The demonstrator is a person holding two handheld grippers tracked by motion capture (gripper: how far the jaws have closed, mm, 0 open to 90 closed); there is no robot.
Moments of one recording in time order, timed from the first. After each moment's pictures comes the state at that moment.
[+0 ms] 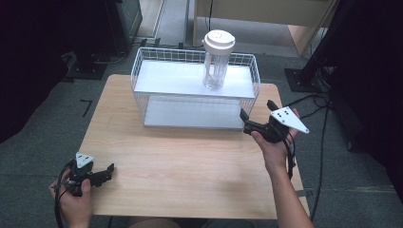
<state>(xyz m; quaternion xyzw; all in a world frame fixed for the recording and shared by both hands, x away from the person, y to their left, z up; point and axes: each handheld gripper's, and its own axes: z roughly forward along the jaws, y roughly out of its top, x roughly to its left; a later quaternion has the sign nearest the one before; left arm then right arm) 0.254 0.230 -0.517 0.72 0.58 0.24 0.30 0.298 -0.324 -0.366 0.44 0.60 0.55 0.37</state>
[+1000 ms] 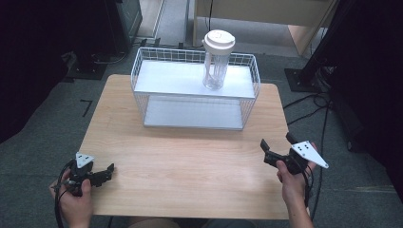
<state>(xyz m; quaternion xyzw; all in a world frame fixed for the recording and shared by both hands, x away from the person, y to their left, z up) 0.254 0.230 -0.517 0.72 0.58 0.24 0.29 0.238 -0.386 -0.437 0.50 0.60 0.51 0.36</state>
